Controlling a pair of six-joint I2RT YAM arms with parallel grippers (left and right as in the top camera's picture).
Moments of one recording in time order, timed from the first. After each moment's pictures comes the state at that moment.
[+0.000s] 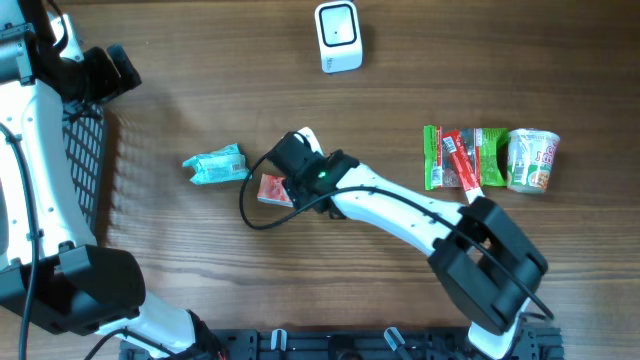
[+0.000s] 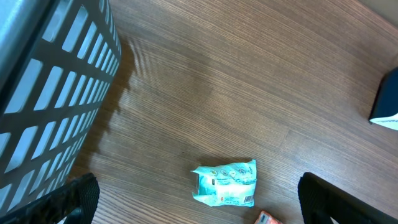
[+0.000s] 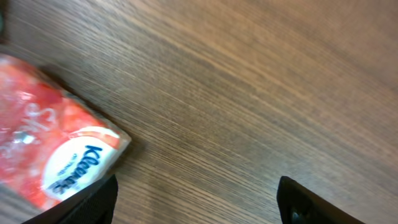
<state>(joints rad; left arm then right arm) 0.31 1.78 1.90 -1.25 0.10 -0.18 0.86 1.92 1.30 -0.59 0.27 0.29</state>
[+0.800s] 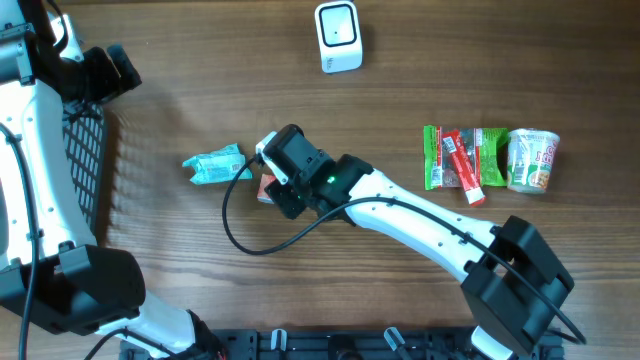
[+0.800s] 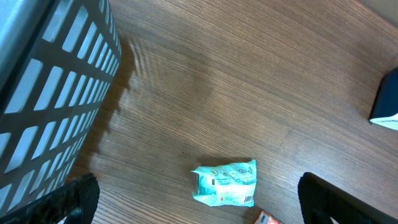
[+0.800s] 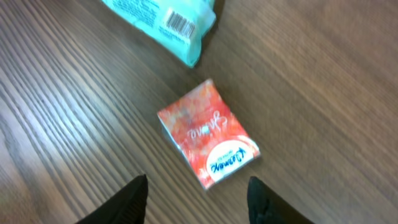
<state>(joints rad) 0.31 1.78 1.90 -1.25 0.10 -0.18 0.88 1.82 1.30 -0.51 -0.06 0.10</state>
